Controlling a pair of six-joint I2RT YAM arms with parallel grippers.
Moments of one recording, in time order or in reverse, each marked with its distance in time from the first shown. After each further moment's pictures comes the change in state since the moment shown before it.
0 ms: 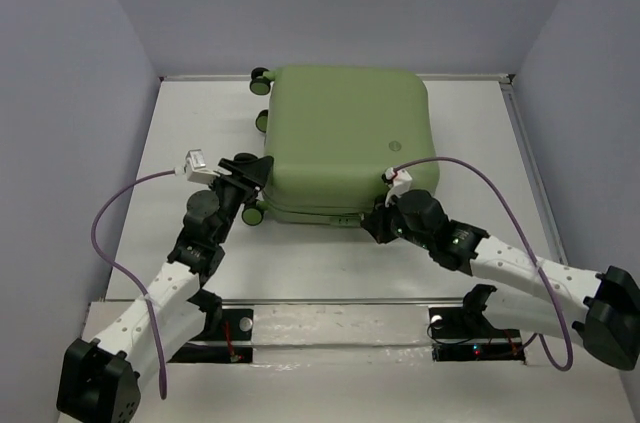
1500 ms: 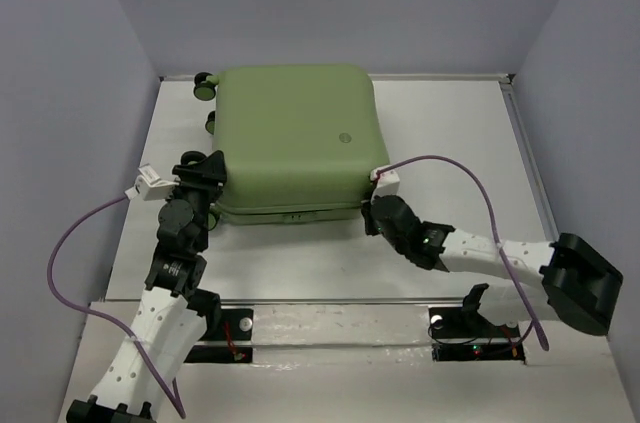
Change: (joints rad) left arm 0.138 -0.257 0.064 -0.280 -0.254 0.058; right arm 0.147 0.302 0.042 0.206 0.481 -0.066
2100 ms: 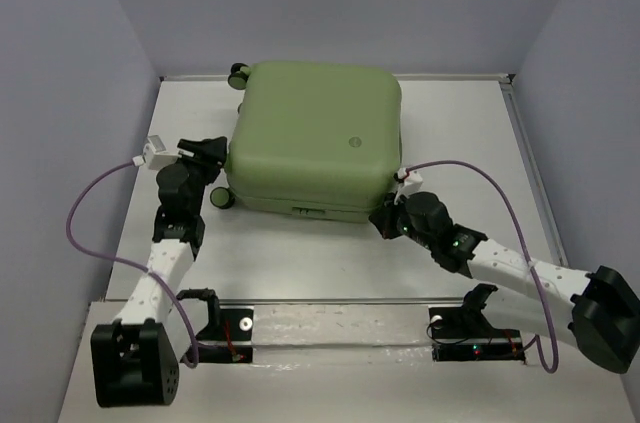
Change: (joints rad) left arm 0.263 0.487 0.080 0.264 0.399 -0.028; right arm -0.208 -0.312 -0.160 -0.056 -0.475 0.071
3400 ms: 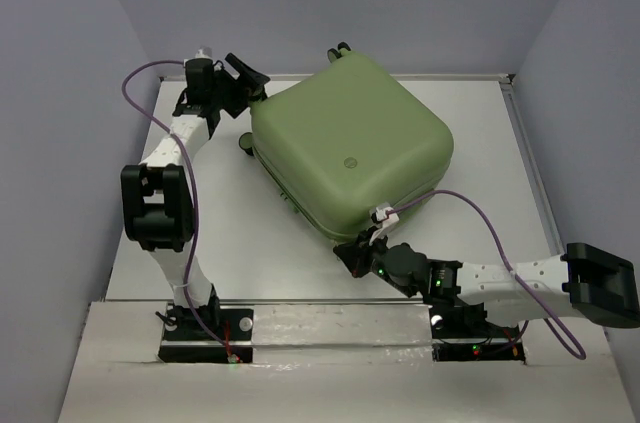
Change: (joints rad) left arm -0.055 0.841 0.974 -0.413 0.304 0.118; right arm 0.505 0.107 -0.087 0.374 0.407 0.180
